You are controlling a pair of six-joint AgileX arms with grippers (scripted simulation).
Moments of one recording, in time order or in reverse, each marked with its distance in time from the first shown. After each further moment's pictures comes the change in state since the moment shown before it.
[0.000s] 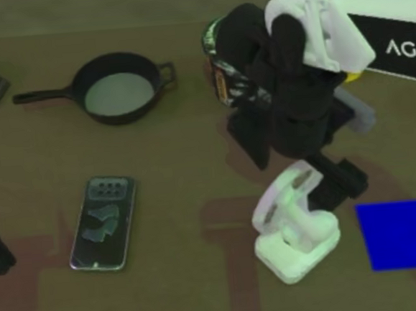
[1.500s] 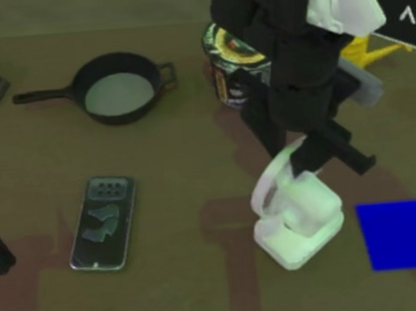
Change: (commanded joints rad) left arm 0.000 0.000 0.000 0.000 0.000 0.000; right arm 0.005 -0.013 0.166 -0.173 0.000 0.002
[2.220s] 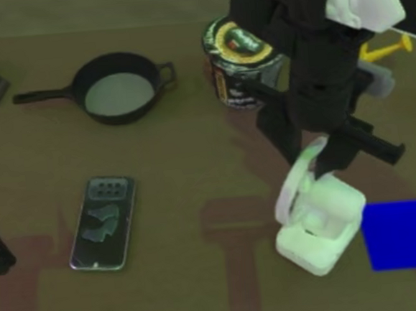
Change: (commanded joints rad) left arm 0.000 0.000 0.000 0.000 0.000 0.000; right arm -0.039 -0.034 -0.043 -0.040 -0.014 -0.209
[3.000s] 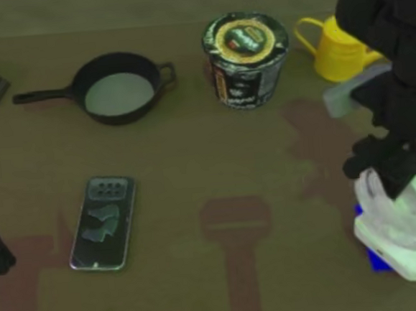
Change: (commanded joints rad) left arm 0.000 0.000 0.000 0.000 0.000 0.000; right arm -0.194 -0.174 -0.252 -0.060 -0.005 -1.459
